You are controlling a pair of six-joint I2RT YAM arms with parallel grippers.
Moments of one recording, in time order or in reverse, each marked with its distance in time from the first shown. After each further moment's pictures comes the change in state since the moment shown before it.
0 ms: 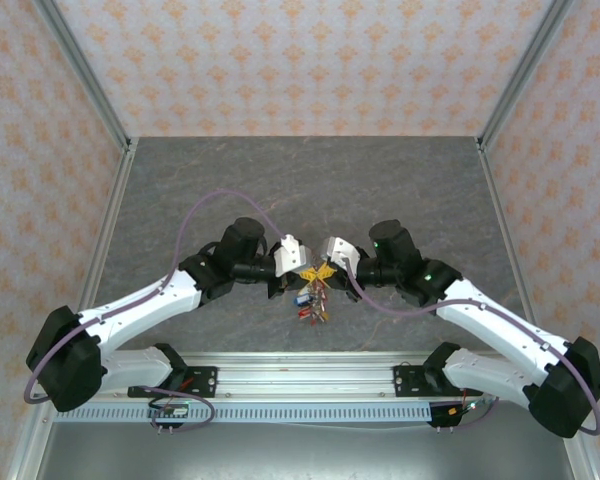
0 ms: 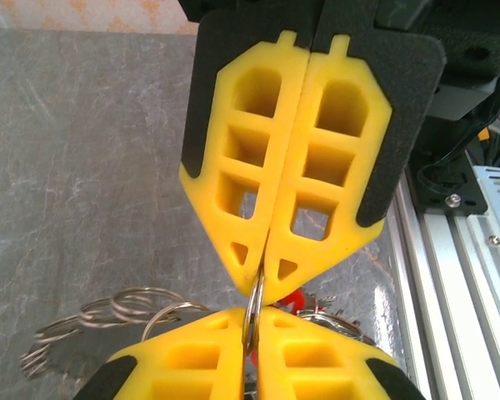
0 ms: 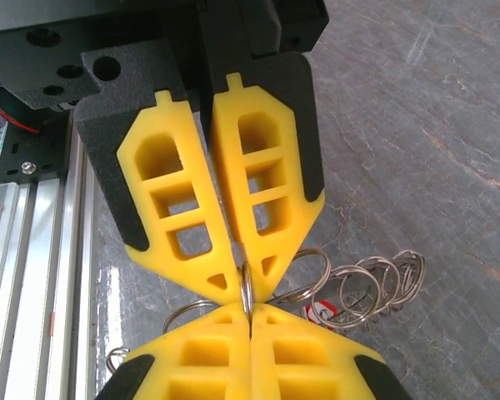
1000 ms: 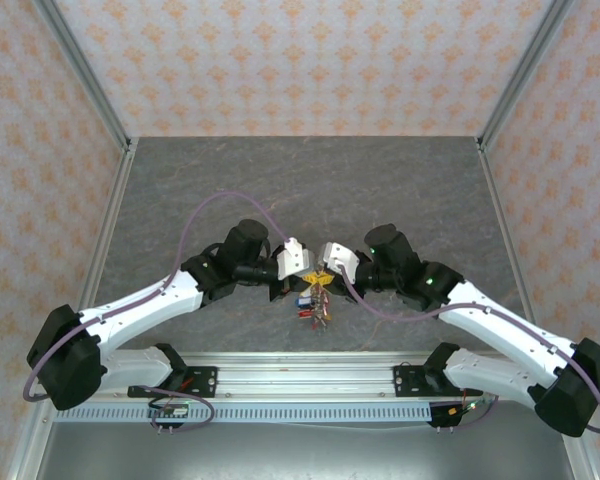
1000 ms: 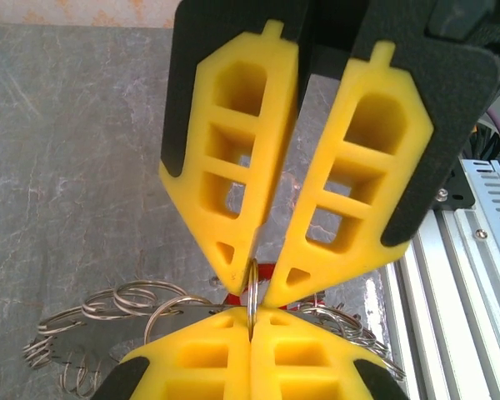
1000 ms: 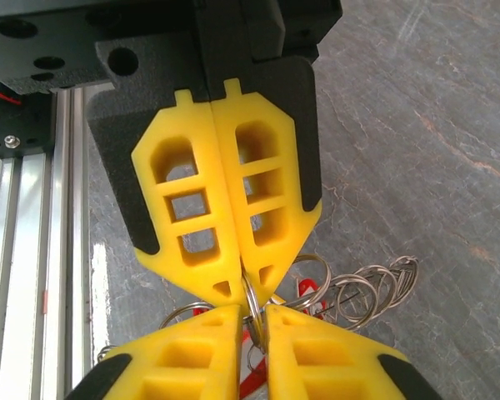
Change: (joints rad) left arm -0.023 0.004 -0.003 0.002 0.006 -0.016; right arm 0.068 -0.028 0.014 -0.069 0.124 -0.008
